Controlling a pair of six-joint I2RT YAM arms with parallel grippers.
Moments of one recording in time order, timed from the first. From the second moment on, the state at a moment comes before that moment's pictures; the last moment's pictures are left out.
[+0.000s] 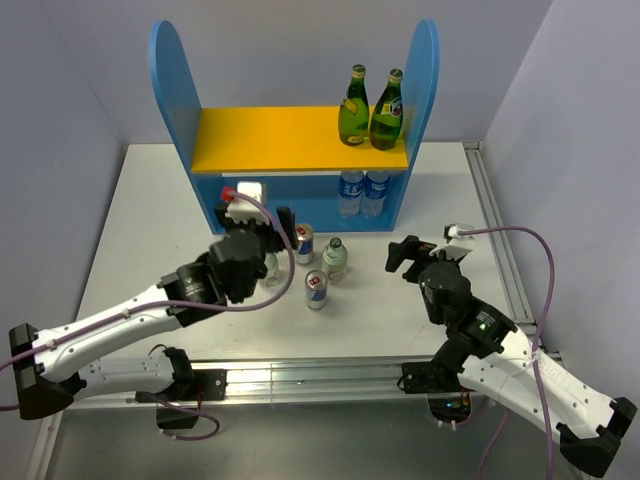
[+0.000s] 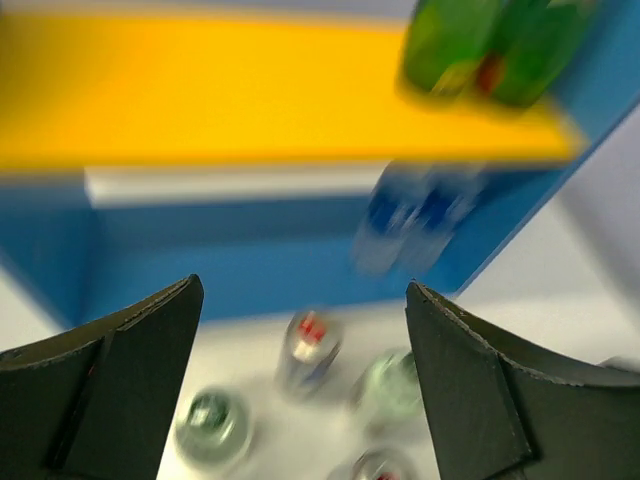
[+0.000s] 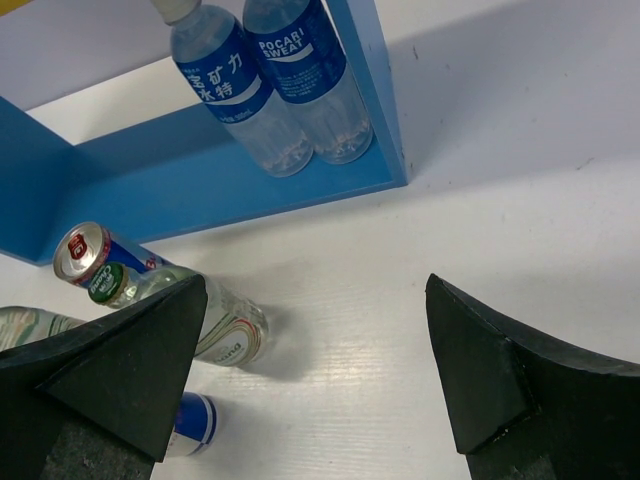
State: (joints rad) left arm -1.10 1.09 1.12 -0.08 -0.87 -0.24; right arm 0.77 0.51 0.53 -0.34 0.72 0.57
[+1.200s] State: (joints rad) left arm -0.88 1.25 0.55 0.31 -0.82 -0.47; right arm 0.77 0.54 0.53 -0.34 0.71 0.57
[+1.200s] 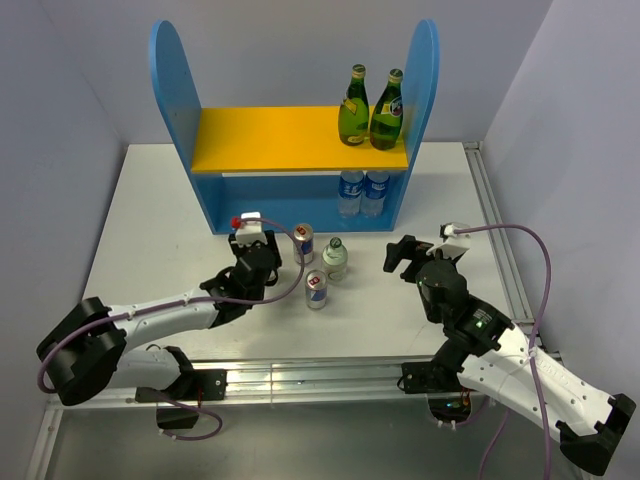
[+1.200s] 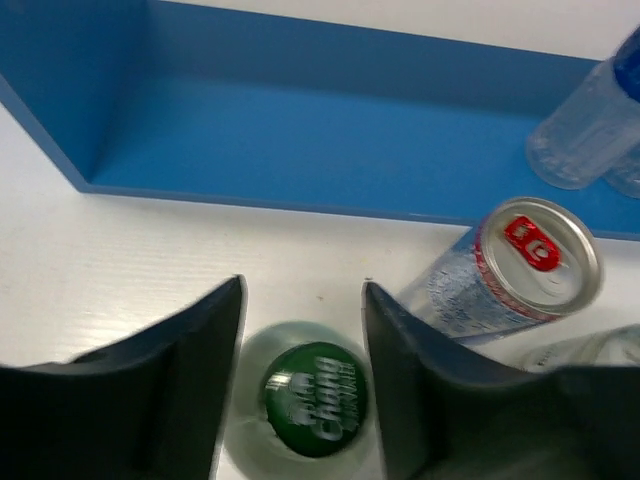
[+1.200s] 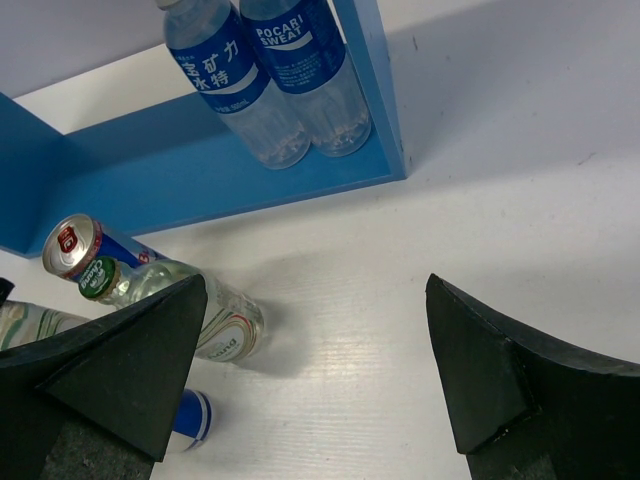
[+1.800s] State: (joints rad) left arm -0.88 1.24 0.60 0.22 -0.87 -0.47; right arm 0.77 0.53 0.53 -0.34 0.71 0.57
